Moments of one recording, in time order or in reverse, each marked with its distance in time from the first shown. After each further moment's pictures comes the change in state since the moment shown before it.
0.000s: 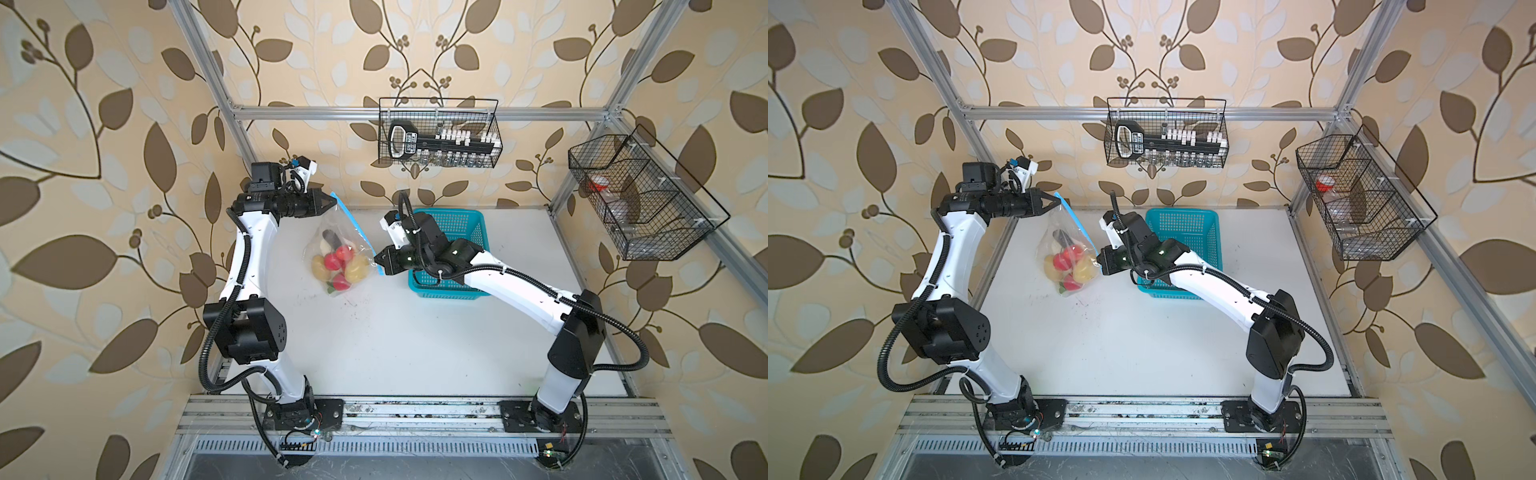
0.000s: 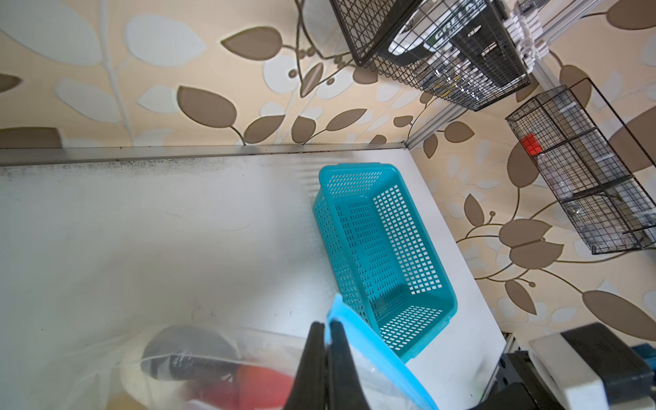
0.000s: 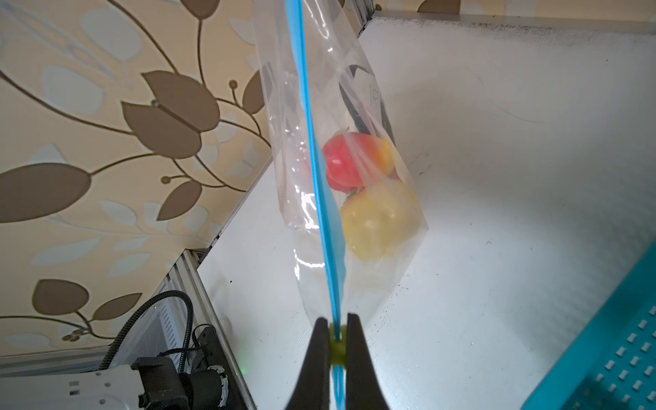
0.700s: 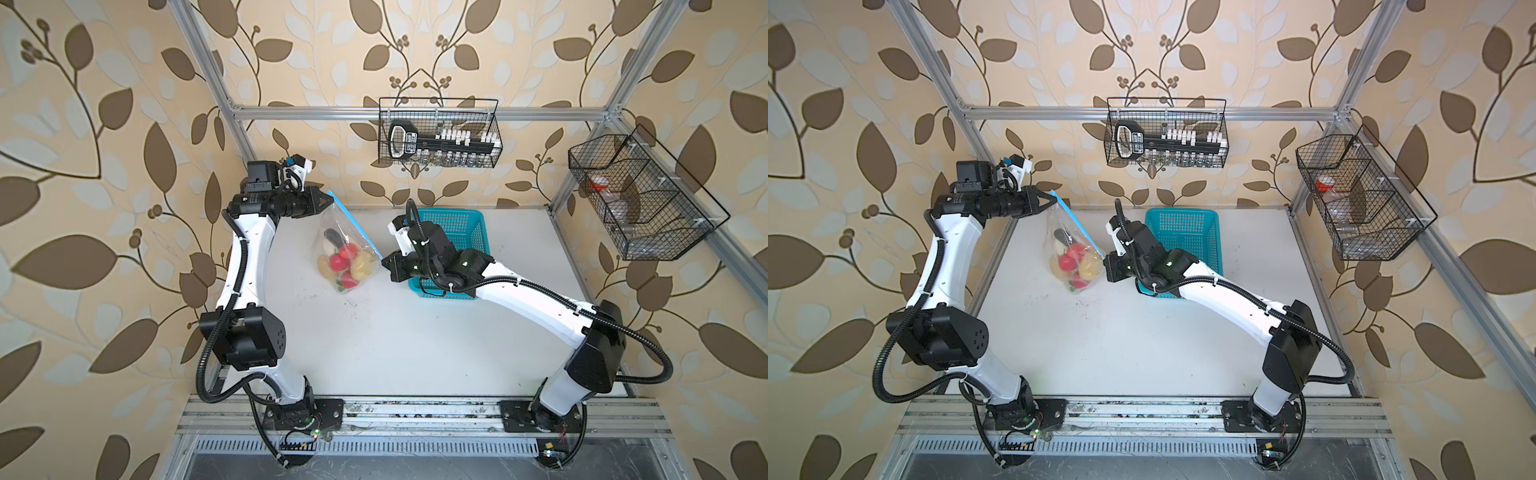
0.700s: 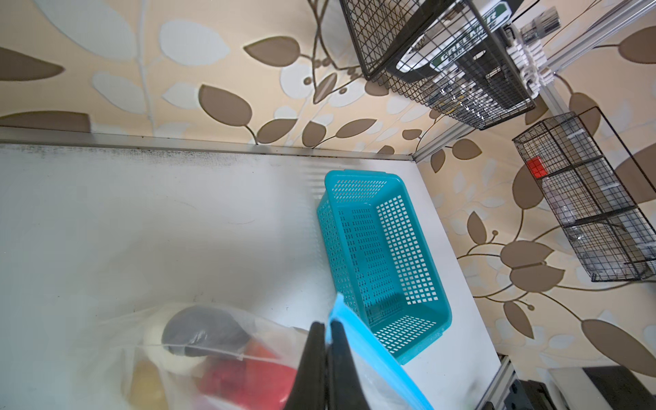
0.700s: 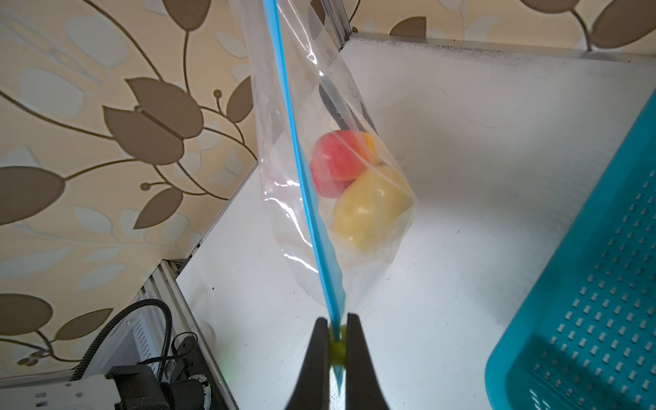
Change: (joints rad) left arm 0.000 -0.062 0.000 -0.025 -0.063 -0.087; right arm 0.048 -0.110 -0.108 0.021 0.143 0.009
